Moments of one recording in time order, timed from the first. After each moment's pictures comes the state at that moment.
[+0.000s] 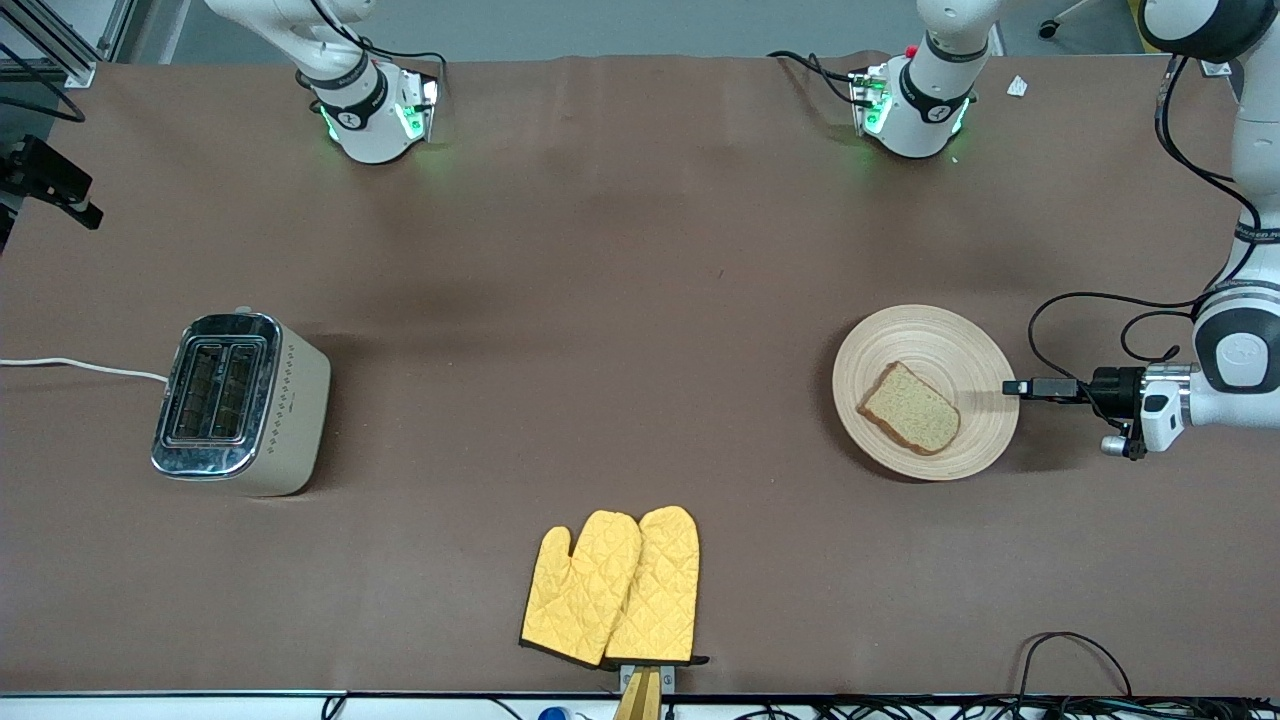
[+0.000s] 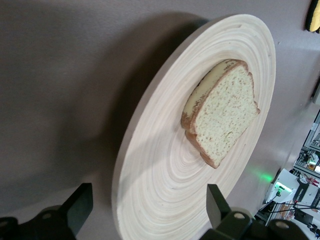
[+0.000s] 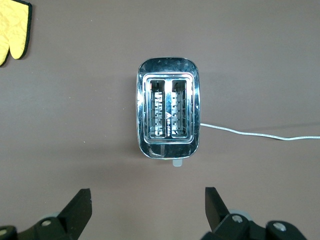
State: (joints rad) left arm 0.55 0.75 -0.25 -1.63 -0.47 1.78 0.56; right arm -0.03 -0.17 -0.06 -1.67 -0.02 1.58 -0.08
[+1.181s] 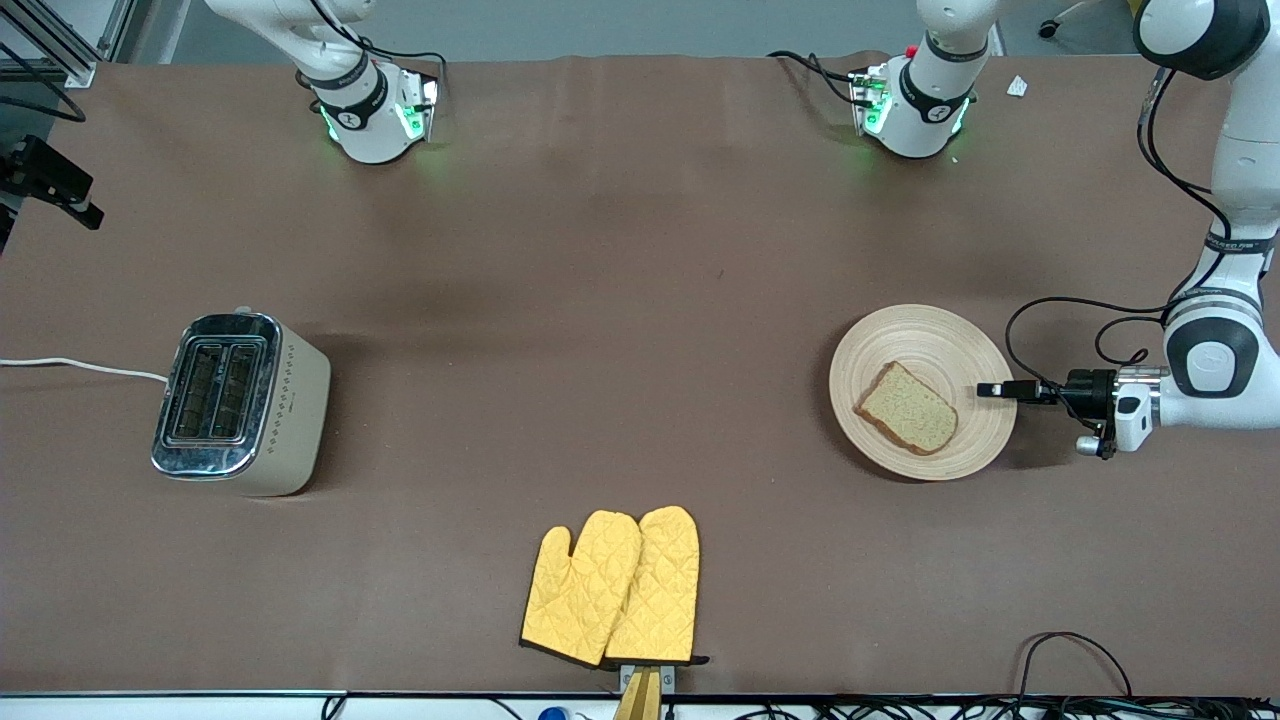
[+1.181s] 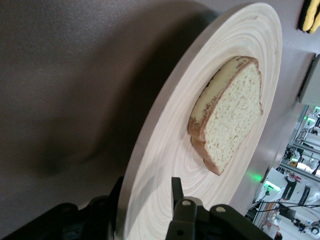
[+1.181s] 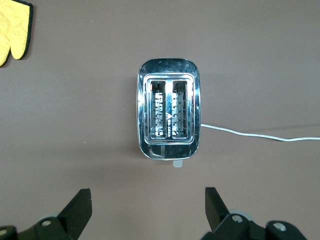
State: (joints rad) left arm 0.56 0.80 -0.24 -1.65 -0.52 1.81 0.64; right arm -0.03 -0.17 -0.06 -1.67 -0.02 1.59 -0.08
